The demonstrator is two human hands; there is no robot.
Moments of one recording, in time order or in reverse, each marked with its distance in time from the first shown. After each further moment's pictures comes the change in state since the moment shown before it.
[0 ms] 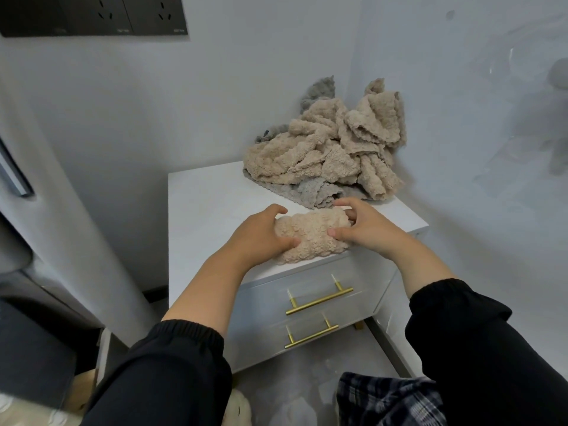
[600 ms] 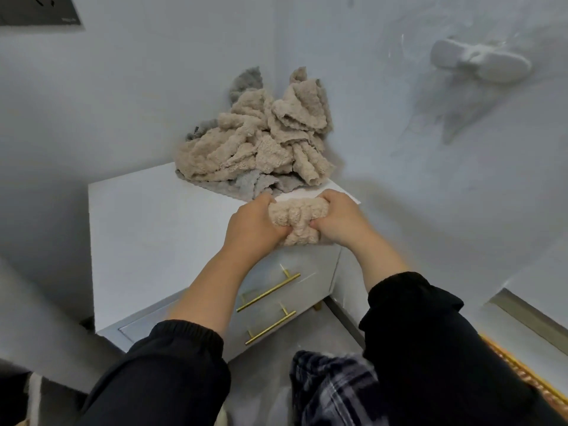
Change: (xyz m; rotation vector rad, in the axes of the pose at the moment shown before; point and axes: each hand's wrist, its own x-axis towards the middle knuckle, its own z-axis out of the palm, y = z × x) left_hand 0.006 0.071 0.049 -0.023 0.143 0.146; right_hand -0.039 0.013 -0.023 -0.280 0.381 0.057
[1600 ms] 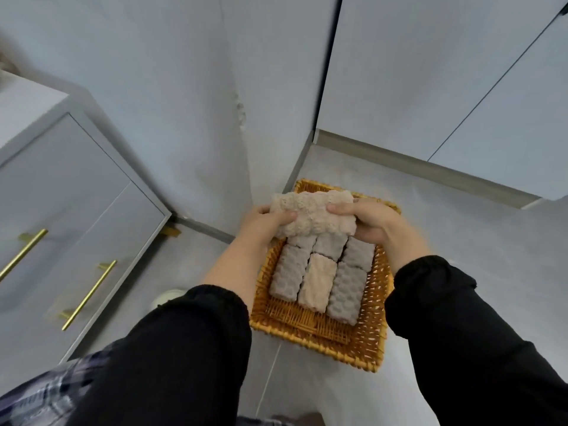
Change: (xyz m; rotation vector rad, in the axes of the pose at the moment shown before) left_hand -0.136 0.144 0.310 -0.718 -0.877 -0.595; right_hand -0.254 0.341 -0.107 1.226 0.085 0.910
